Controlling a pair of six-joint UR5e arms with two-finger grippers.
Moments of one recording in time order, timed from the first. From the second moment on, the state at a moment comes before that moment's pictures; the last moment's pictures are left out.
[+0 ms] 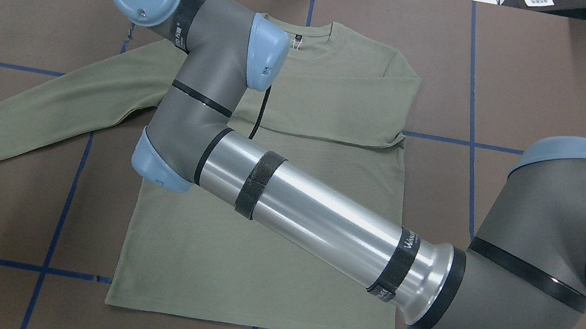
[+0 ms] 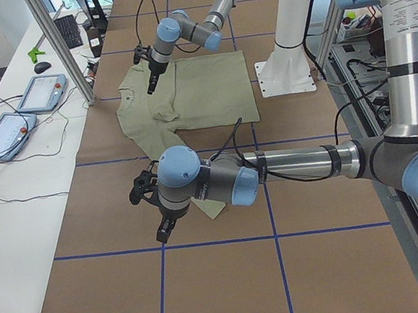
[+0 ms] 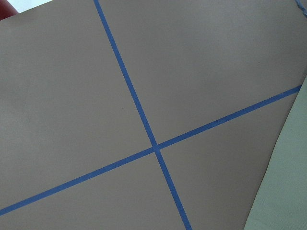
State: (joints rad) left arm -1.64 -1.54 -1.66 -1.85 -2.41 0.21; right arm 0.56 -0.20 0.89 -1.43 1.51 1.28
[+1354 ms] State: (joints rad) left arm -1.28 -1.48 -1.42 -2.61 -2.32 -0.51; right arm 1.09 -0.85 1.44 -1.61 2.17 0.65
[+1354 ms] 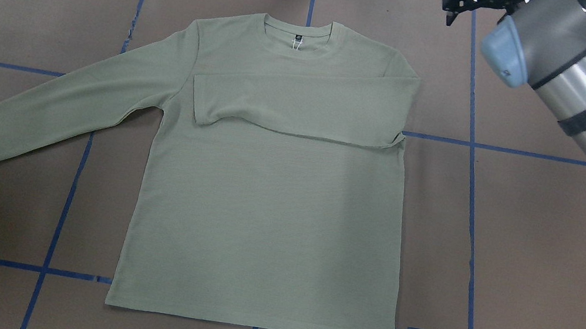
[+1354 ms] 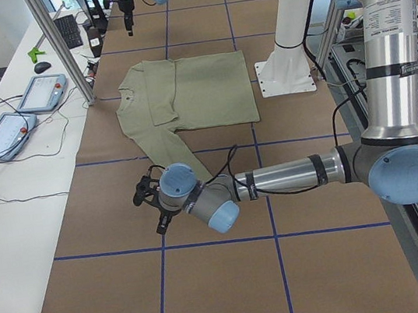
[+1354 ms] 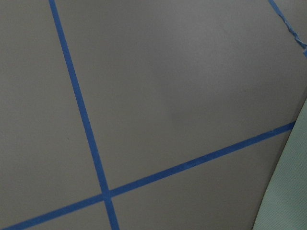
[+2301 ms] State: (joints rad) left arm -1.08 -1.43 -1.36 -2.73 -2.27 -0.80; right arm 1.13 -0.98 1.55 -1.61 2.18 0.61
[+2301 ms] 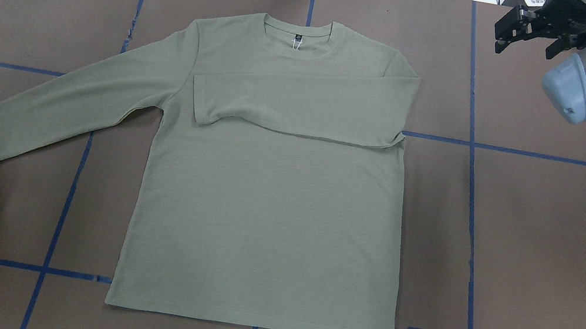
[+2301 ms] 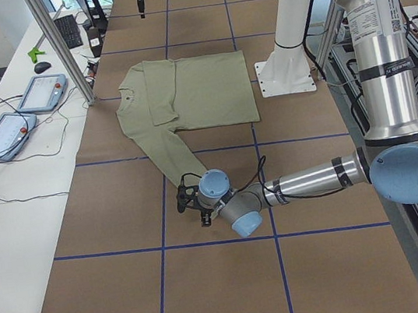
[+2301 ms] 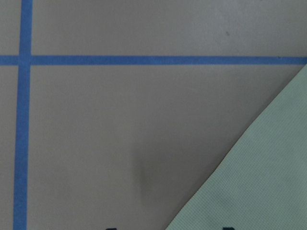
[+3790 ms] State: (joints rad) left arm -1.04 -1.43 -1.31 -2.81 -2.28 -0.81; right arm 1.13 -0.99 1.55 -1.61 2.18 0.61
